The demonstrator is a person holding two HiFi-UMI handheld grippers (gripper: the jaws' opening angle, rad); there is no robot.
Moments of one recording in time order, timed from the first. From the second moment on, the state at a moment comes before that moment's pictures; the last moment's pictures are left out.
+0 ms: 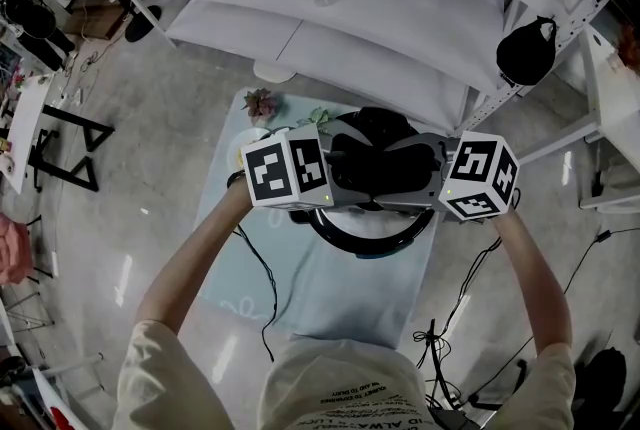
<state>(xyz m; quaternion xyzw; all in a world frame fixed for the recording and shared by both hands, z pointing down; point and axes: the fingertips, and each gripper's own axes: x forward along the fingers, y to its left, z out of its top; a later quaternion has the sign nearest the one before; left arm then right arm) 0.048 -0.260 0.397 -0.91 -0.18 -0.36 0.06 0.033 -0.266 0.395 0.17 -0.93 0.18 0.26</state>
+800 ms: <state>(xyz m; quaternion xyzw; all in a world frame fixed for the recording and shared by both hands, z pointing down) 0.042 -0.265 0.393 -0.95 -0.09 -0.30 0.06 0.039 -0.268 0.393 0.23 -0.93 0.15 0.24</state>
